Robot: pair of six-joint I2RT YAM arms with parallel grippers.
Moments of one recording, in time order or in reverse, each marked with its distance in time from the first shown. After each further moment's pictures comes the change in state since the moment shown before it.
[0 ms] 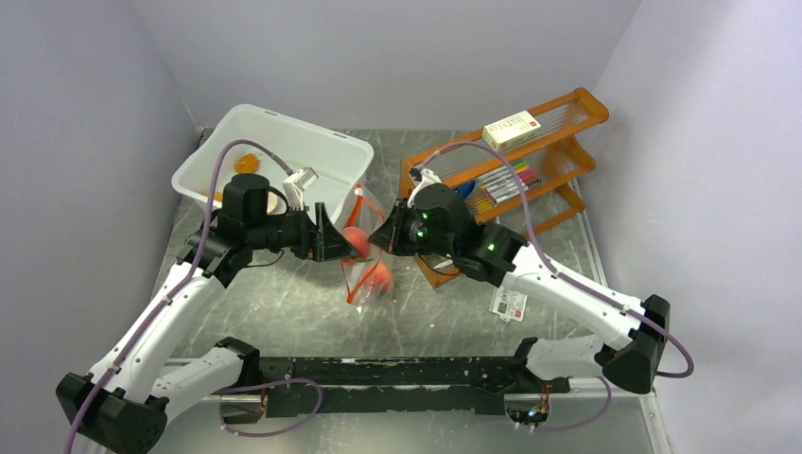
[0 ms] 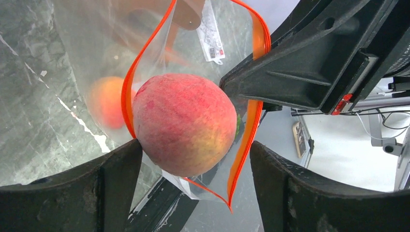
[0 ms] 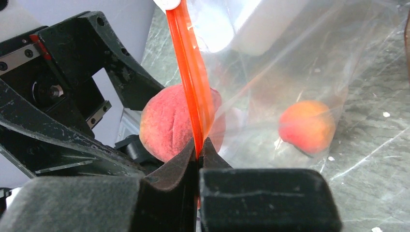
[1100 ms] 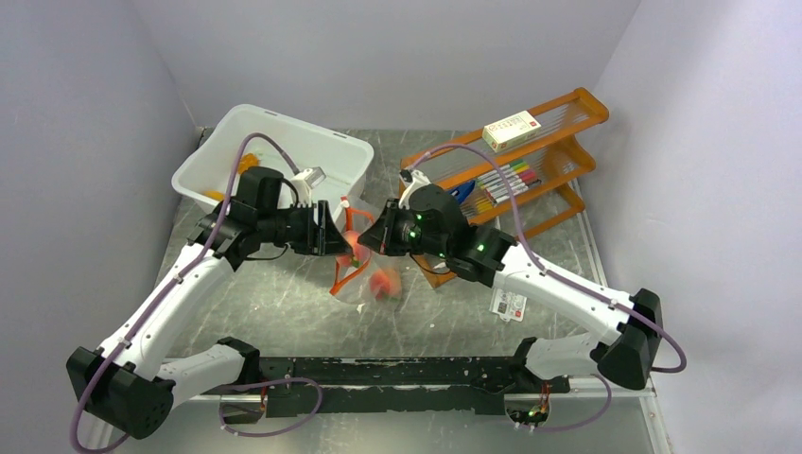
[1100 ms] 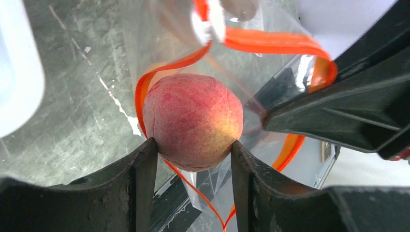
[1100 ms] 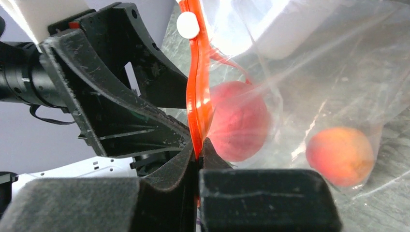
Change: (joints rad) left arm -0.007 0.112 0.074 -0.151 -0.141 0.087; right arm 0.000 0.015 -0.048 0.120 -0.047 0.001
